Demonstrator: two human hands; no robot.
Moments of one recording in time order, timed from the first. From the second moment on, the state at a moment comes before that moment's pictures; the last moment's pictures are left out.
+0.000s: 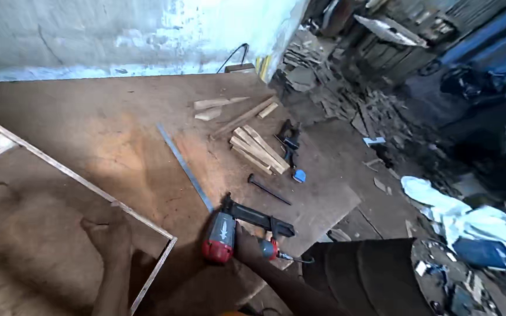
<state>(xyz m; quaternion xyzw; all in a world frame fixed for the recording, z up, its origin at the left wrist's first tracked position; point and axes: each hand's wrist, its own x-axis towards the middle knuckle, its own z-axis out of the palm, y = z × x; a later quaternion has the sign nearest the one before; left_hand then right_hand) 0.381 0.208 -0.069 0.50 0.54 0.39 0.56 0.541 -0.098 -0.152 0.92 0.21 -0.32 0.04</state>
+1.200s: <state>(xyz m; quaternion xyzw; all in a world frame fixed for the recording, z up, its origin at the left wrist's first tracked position) 0.369 0.196 -0.069 0.52 0.54 0.38 0.54 0.530 -0.103 -0.156 0.93 0.23 -0.27 0.06</state>
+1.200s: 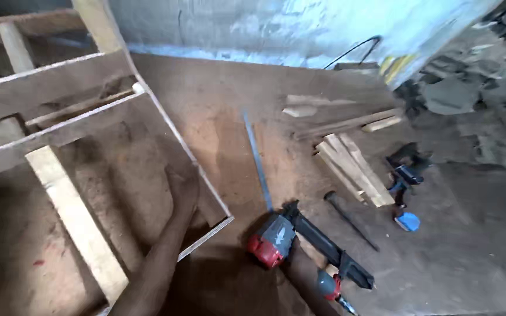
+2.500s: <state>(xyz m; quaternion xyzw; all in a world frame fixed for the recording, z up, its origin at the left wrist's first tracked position) 0.385 0.213 -0.077 0.50 0.51 0.44 0.55 0.351 -0.139 -0.159 0.39 0.02 -0.50 -0.77</state>
